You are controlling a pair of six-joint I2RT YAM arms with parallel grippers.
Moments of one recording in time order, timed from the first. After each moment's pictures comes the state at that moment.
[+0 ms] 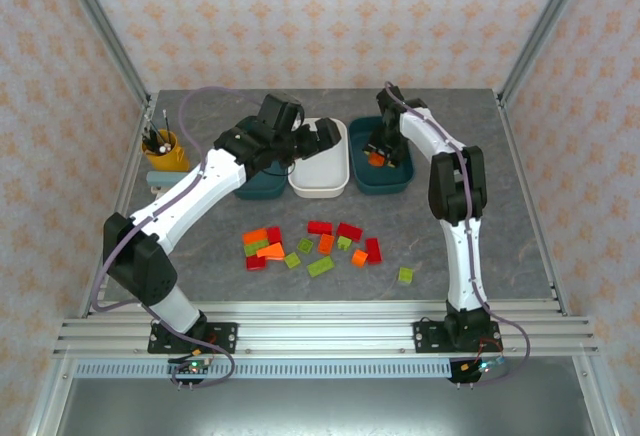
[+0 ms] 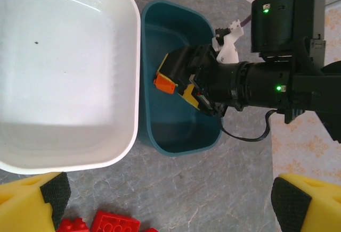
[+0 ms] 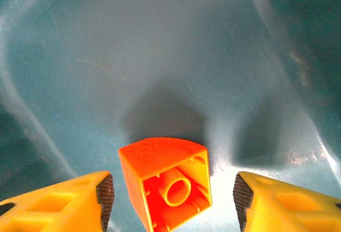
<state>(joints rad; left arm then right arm) -0.53 1.62 1.53 -0.62 0.11 -0.88 0.26 2.33 2.01 -1.00 -0.11 0.70</state>
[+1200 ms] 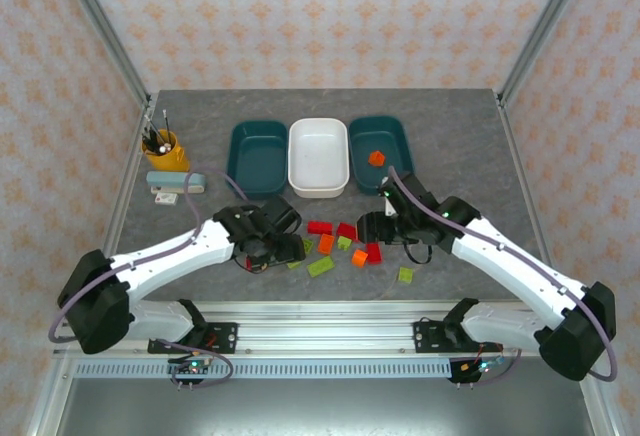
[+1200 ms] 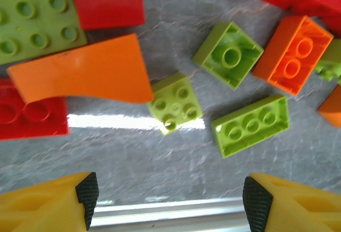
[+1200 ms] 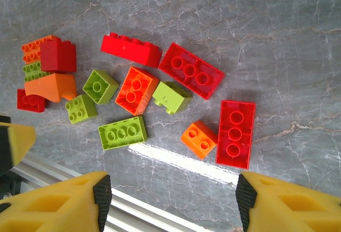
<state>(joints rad) -0.78 1.31 0.88 -0.84 0.04 -1.03 0.70 1.10 0.94 -0.86 -0.12 0.61</state>
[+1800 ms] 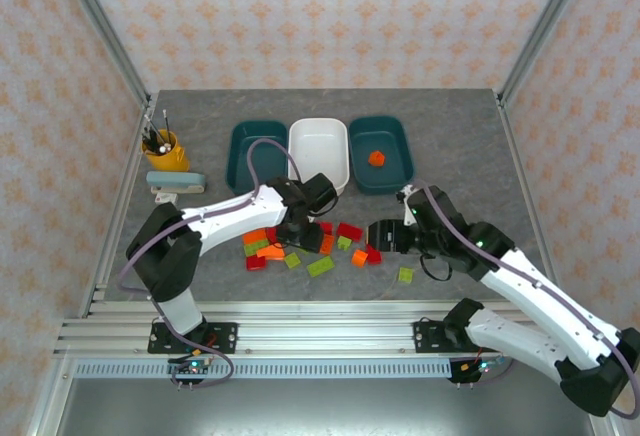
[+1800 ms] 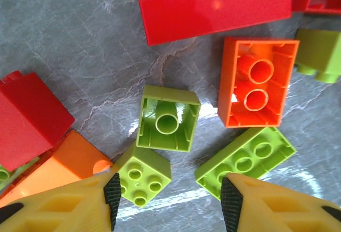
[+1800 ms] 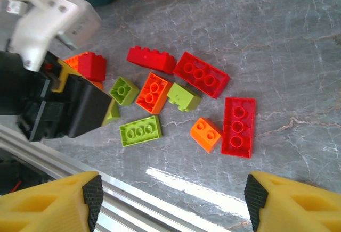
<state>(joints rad) -0.78 1.72 1.23 -0.99 0.01 -0.54 0.70 0.83 0.84 -0.84 -0.11 0.64</state>
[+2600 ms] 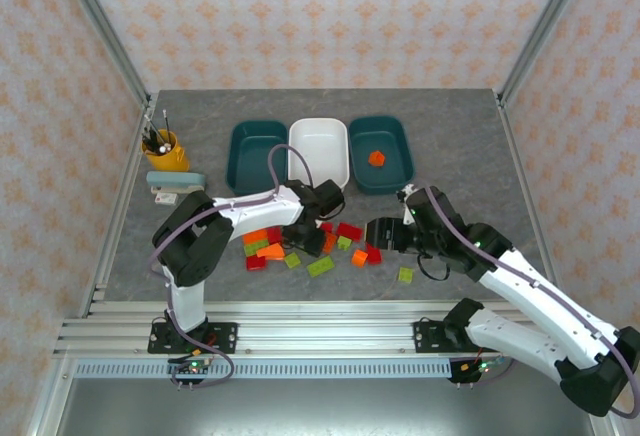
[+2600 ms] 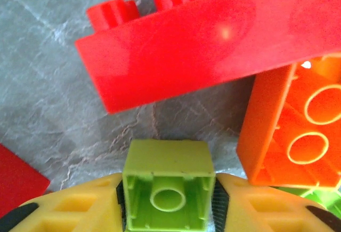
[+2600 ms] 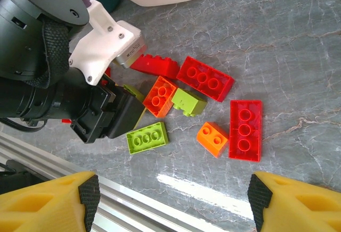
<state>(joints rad) -0.78 1.88 1.25 -0.93 0.00 -0.44 0.70 0.85 0.82 -0.80 -0.11 0.70</state>
